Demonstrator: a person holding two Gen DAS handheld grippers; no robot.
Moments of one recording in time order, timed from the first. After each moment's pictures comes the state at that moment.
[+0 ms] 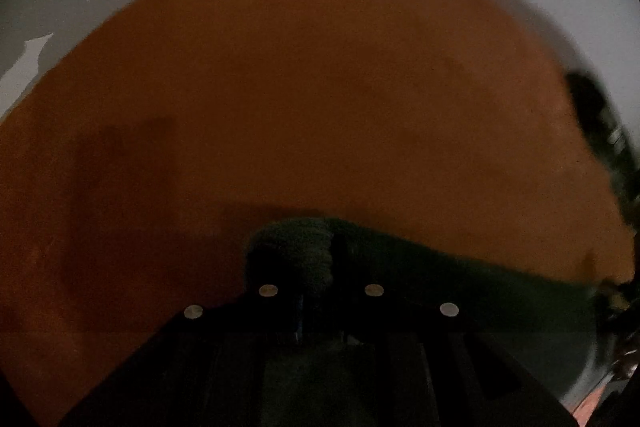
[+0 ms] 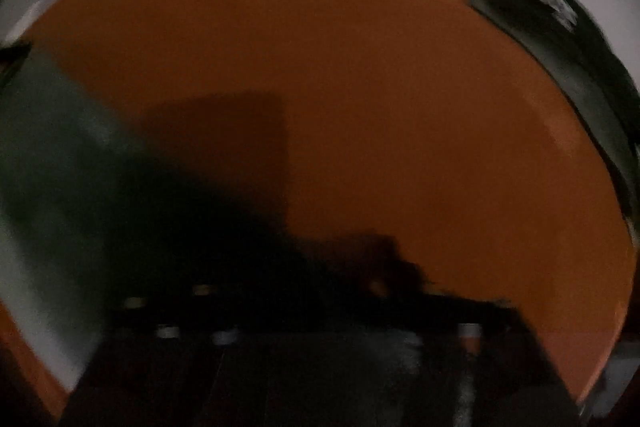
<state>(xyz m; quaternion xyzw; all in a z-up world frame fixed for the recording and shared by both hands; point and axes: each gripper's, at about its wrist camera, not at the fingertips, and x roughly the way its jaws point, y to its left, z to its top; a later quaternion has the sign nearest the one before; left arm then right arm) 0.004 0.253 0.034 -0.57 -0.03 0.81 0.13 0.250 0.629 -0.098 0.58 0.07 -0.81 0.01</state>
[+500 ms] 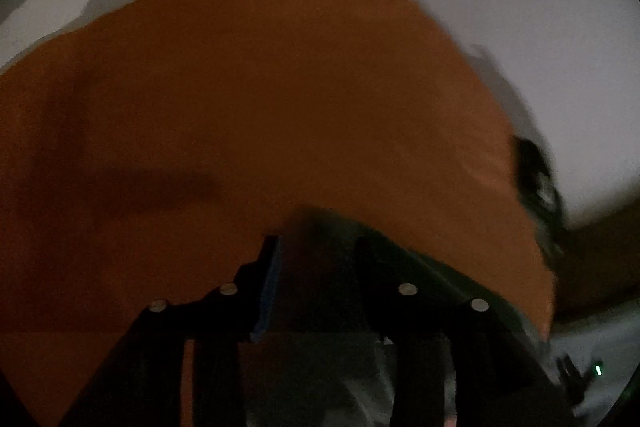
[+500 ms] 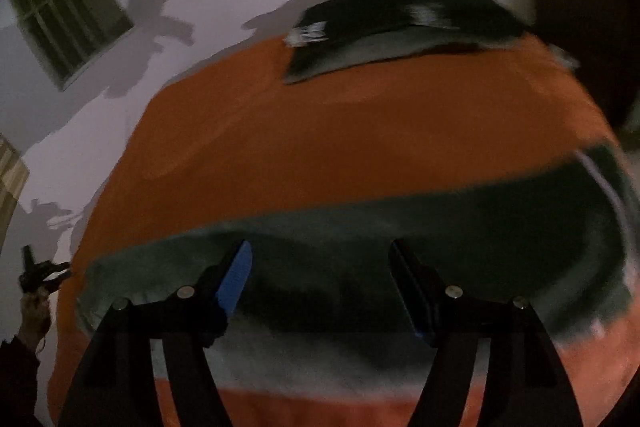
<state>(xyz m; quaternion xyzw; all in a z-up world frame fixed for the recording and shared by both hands) 0.083 0.112 0.109 -0.53 -0.16 0.80 0.23 0.527 0.759 0.023 0.38 -0.26 -0.88 -0.13</state>
